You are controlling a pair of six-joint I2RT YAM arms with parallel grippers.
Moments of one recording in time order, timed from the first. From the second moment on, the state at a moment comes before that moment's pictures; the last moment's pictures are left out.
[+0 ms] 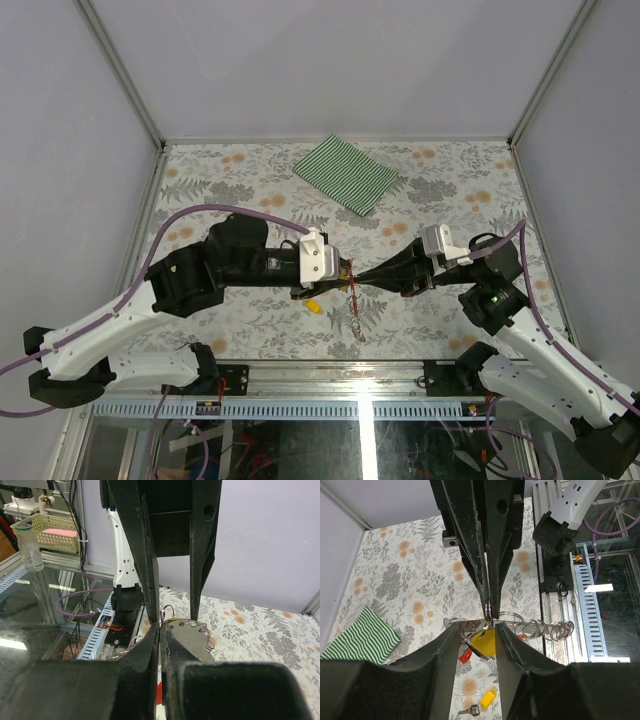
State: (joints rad) left arm -1.11 1.06 1.35 -0.56 0.35 0.35; right arm 0.66 0.77 0.70 0.44 -1.01 0.15
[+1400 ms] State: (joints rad) left arm -1.11 1.04 1.37 -0.55 0.36 0.38; right arm 0.66 0.75 0.74 0.48 -0.93 0.32
